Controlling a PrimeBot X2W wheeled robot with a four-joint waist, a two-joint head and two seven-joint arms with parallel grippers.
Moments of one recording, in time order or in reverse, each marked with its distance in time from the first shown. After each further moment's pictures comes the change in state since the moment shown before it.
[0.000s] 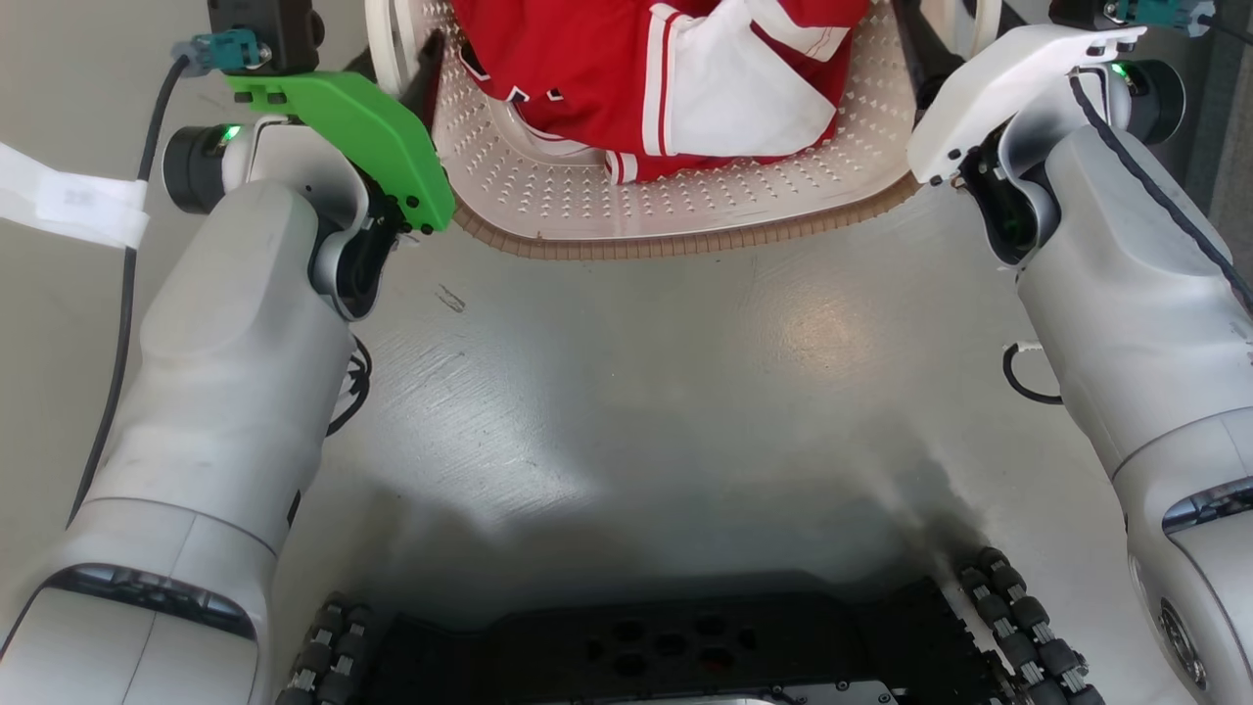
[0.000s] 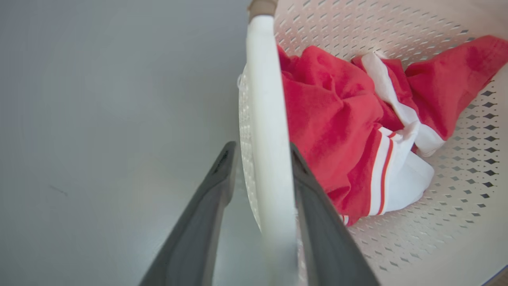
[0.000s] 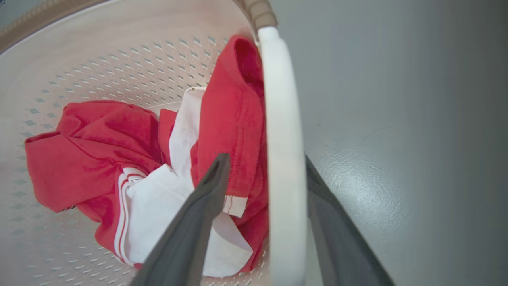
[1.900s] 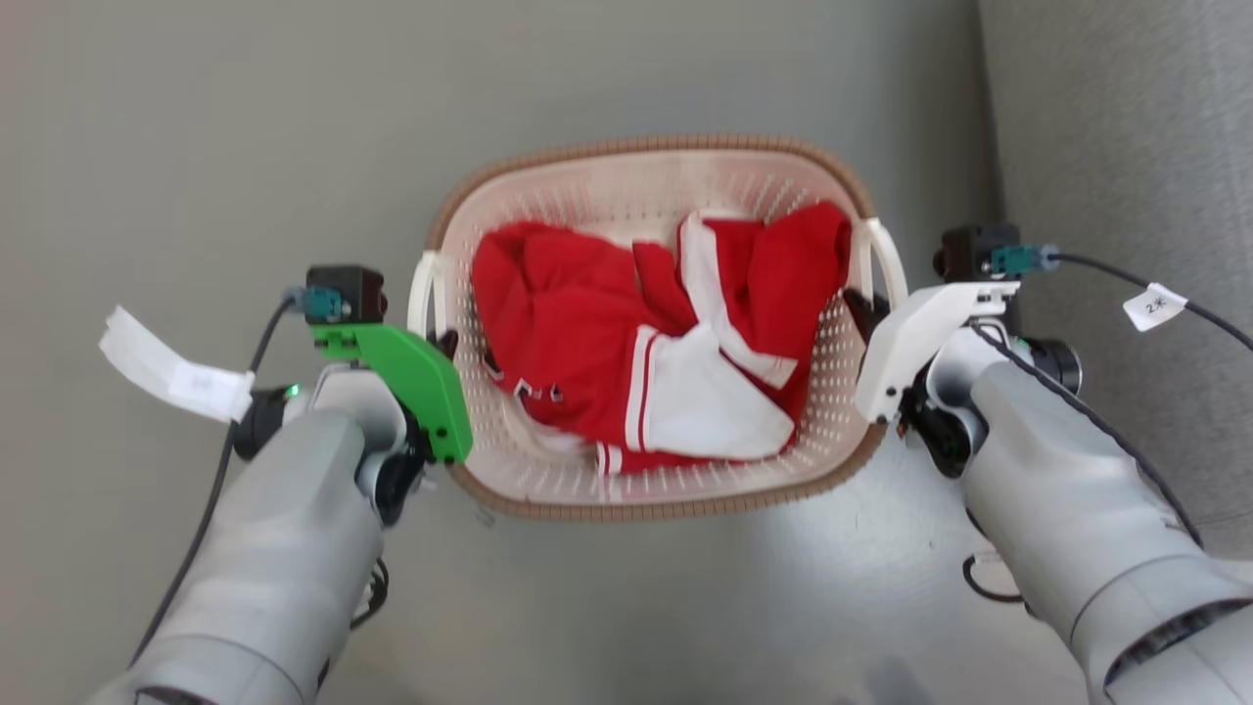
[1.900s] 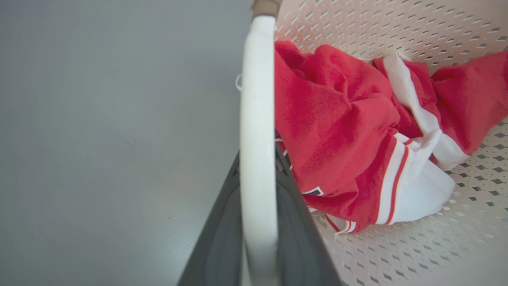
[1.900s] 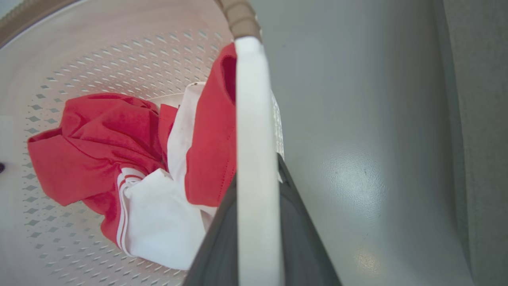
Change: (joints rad) left arm 0.224 -0.003 -0.226 0.170 -0.179 0.000 0.033; right arm 0.240 0.038 0.224 0.148 0.257 -0.002 0.102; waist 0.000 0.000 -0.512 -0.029
